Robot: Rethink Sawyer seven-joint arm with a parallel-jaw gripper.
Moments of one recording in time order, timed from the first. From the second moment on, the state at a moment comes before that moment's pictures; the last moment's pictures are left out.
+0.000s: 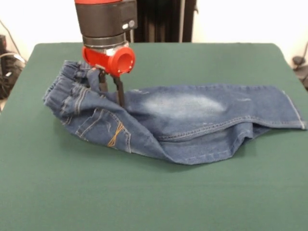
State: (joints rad) arm -0.61 -0.59 0.29 1.67 -0.31 0.34 2.39
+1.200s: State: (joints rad) arm -0.29 -0.43 -0.06 1.48 -0.16 0.35 2.40
